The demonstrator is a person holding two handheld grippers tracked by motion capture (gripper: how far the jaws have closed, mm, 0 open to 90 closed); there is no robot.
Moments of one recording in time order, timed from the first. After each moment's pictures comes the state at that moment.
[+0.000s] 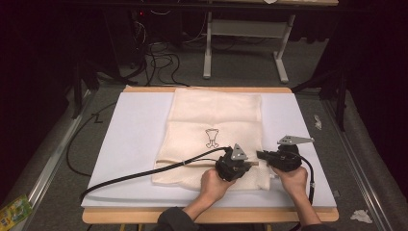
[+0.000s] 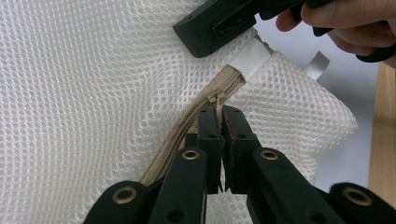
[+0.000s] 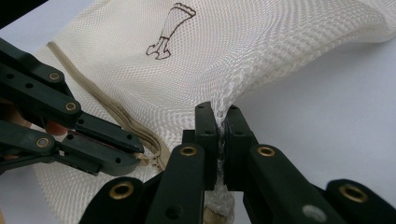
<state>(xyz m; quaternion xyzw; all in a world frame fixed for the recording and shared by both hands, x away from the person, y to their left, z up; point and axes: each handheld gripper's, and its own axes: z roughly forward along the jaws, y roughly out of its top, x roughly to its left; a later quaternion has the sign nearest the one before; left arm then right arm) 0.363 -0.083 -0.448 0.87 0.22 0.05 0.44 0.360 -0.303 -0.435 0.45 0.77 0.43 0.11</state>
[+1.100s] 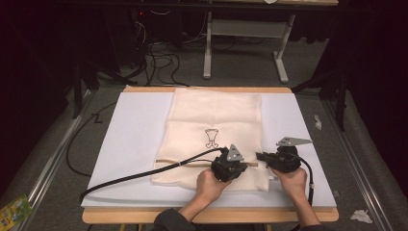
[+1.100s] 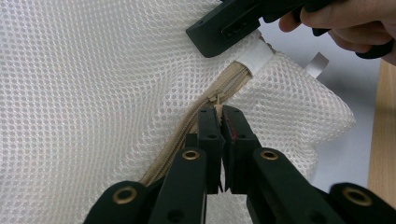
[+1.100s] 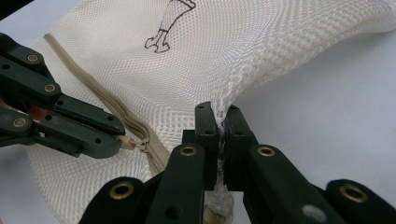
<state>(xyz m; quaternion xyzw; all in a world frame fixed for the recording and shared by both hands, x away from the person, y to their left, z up) 0.360 -0.071 -0.446 0.87 0.22 0.05 0.44 0.359 -0.302 -0.440 0.46 0.78 0.42 0.11</state>
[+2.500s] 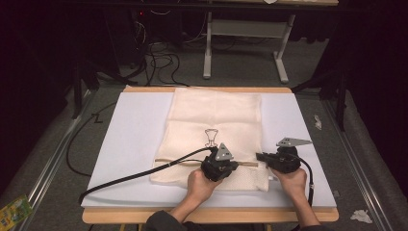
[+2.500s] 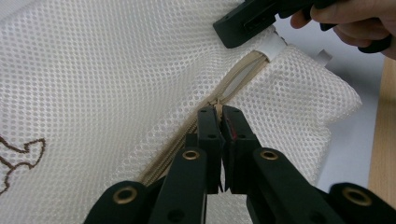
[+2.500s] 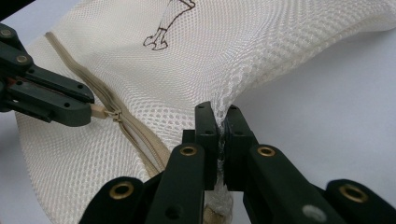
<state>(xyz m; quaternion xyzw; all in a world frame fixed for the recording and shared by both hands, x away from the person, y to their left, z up) 0.361 -0.043 -0.441 0.87 0.22 0.06 0.44 0.359 -0.303 -0.443 0.45 0.78 0.42 0.11</state>
